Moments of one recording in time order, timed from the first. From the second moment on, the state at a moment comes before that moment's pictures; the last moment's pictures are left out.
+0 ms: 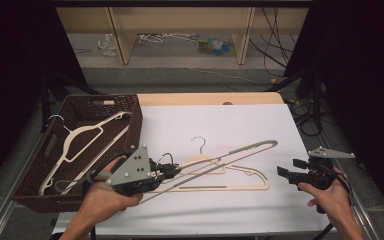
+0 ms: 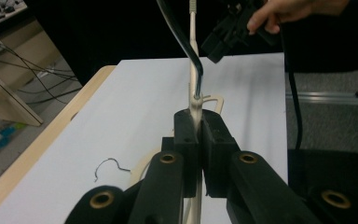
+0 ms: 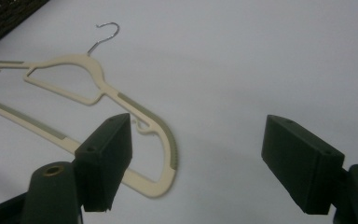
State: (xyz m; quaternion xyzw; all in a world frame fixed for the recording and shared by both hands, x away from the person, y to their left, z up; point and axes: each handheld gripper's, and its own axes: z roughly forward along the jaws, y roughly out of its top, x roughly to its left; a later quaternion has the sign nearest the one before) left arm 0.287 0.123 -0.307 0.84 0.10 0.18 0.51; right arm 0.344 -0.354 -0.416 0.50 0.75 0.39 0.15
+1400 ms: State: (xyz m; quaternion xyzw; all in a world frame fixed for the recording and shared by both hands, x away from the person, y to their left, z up) left arm 0.355 0.313 -0.253 0.75 0.35 0.26 0.50; right arm 0.336 -0.313 -0.430 0.45 0.81 0.36 0.12
